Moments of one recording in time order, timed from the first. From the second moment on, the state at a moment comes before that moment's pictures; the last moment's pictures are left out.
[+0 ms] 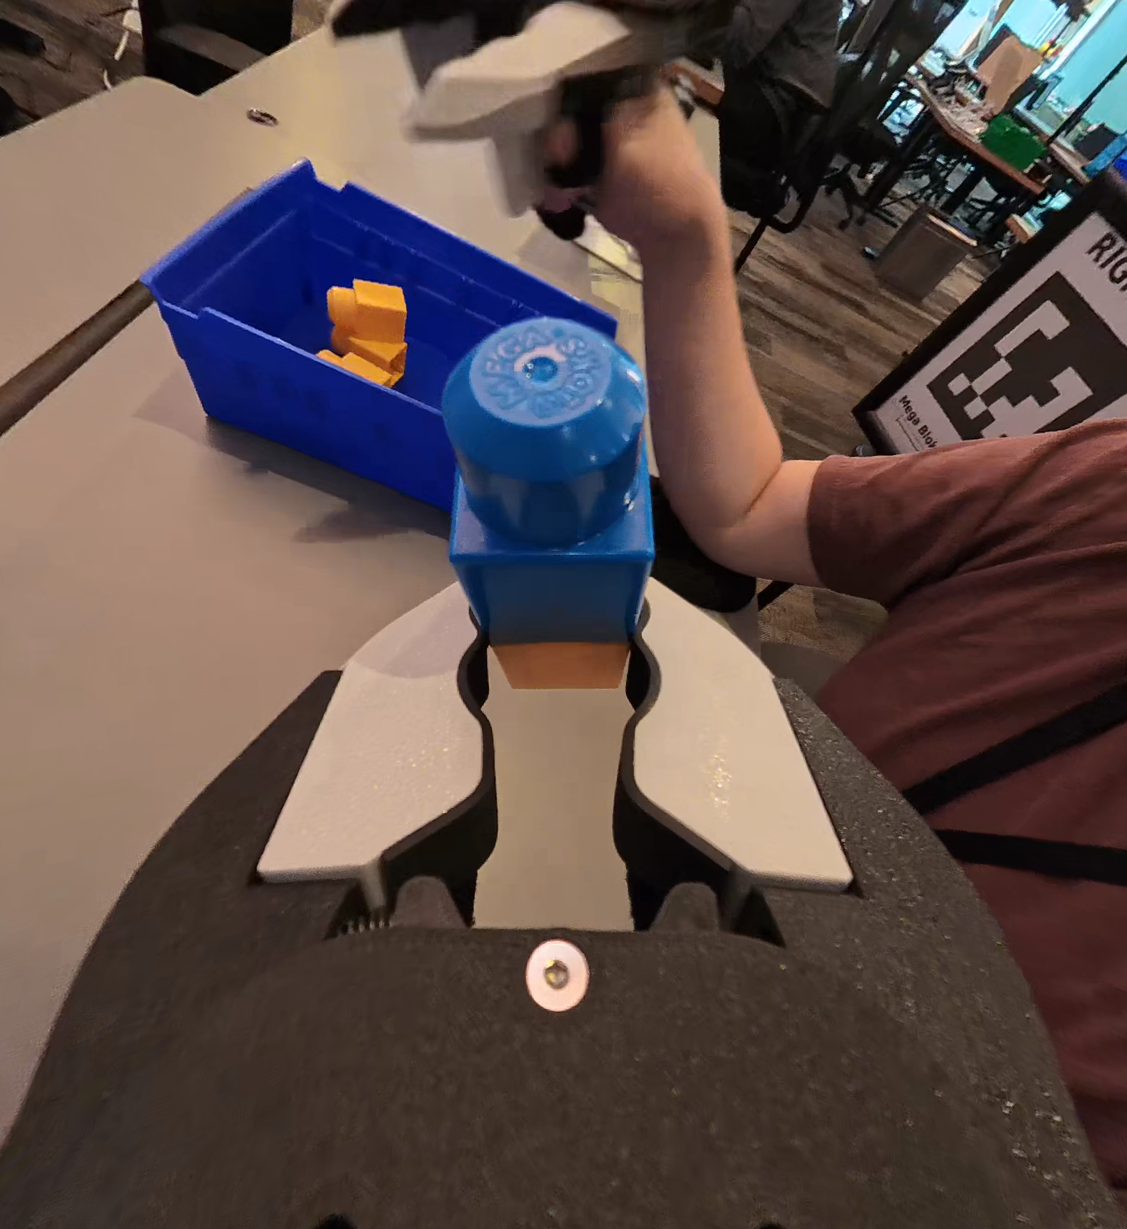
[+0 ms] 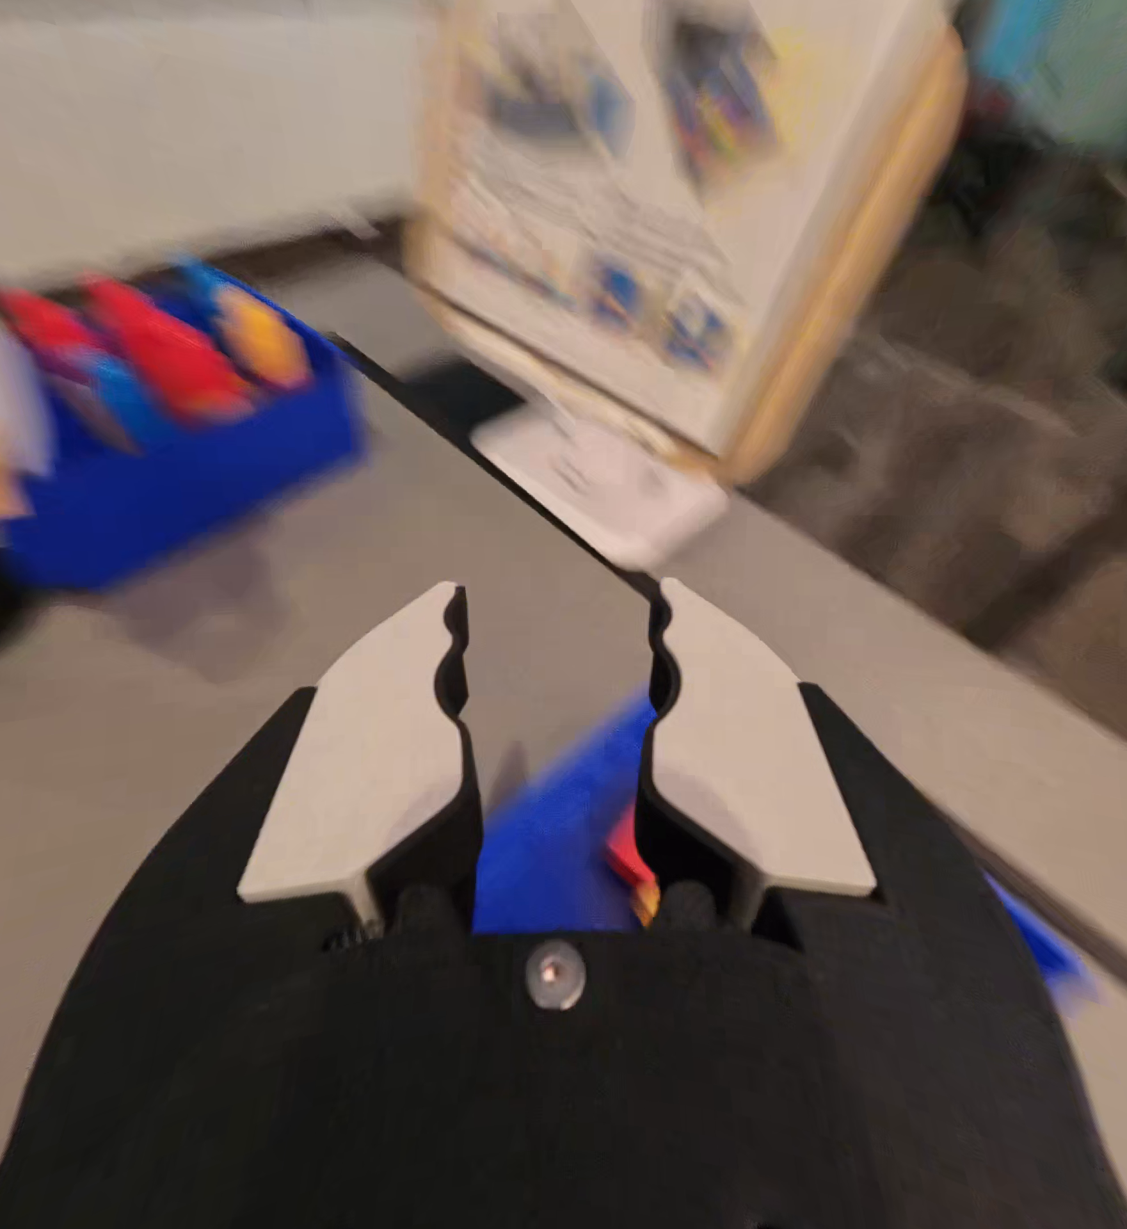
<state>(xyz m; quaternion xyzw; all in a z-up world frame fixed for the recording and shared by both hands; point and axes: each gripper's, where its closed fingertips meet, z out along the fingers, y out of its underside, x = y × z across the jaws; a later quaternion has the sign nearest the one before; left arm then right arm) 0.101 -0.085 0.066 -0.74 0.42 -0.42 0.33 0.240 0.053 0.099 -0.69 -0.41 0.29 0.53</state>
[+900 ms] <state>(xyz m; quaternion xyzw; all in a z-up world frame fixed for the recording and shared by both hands) 0.142 -0.067 0.065 -0.70 0.41 -0.44 0.39 0.104 -0.053 0.124 -0.53 -0.44 0.59 0.42</state>
